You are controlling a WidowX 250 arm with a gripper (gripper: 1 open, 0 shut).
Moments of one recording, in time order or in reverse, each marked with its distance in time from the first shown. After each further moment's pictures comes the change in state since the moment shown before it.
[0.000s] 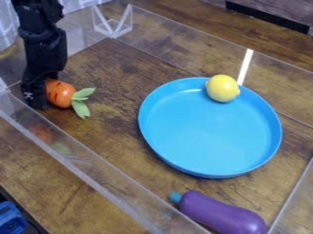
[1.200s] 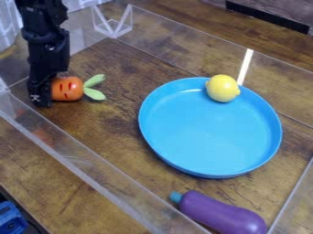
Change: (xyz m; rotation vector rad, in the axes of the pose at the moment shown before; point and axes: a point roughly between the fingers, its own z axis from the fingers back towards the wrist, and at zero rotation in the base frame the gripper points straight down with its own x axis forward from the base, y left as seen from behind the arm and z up) arm 0.010 -0.010 0.003 -0.005 -0.013 0.090
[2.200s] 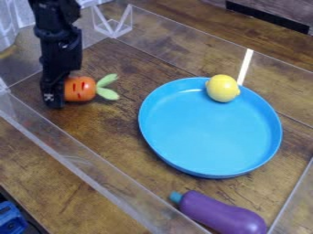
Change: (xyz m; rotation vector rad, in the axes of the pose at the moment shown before) arm 0.020 0.002 0.012 0.016 -0.025 0.011
